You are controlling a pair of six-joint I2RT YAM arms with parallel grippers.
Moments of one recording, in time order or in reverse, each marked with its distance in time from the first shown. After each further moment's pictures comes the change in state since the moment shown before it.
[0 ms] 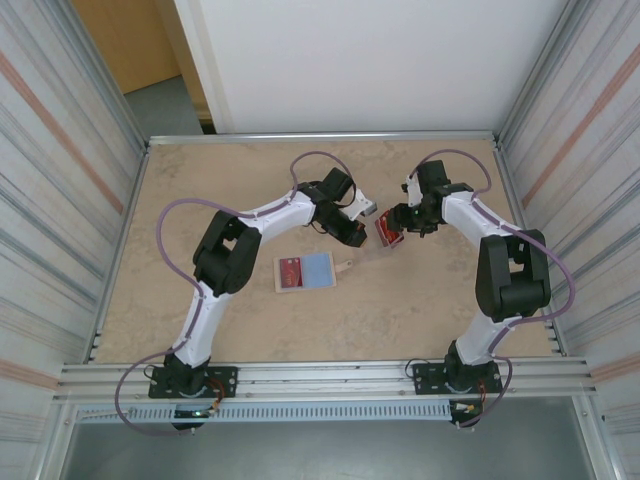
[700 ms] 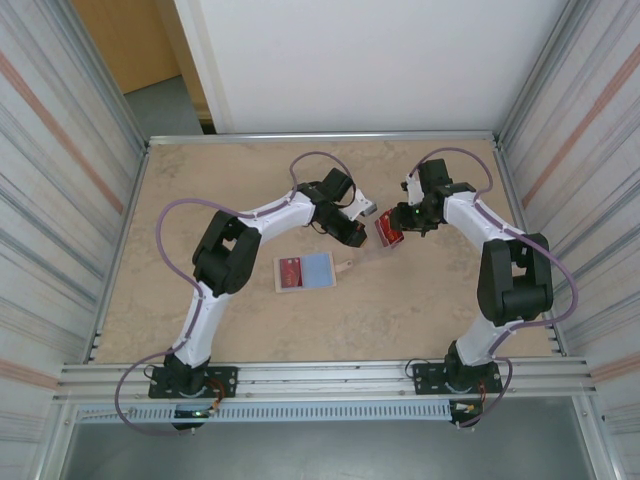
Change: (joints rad) left arm 0.000 -0.004 -0.010 0.011 0.000 0.000; right arm 0.002 -0.031 0.000 -0.008 -0.015 -0.018
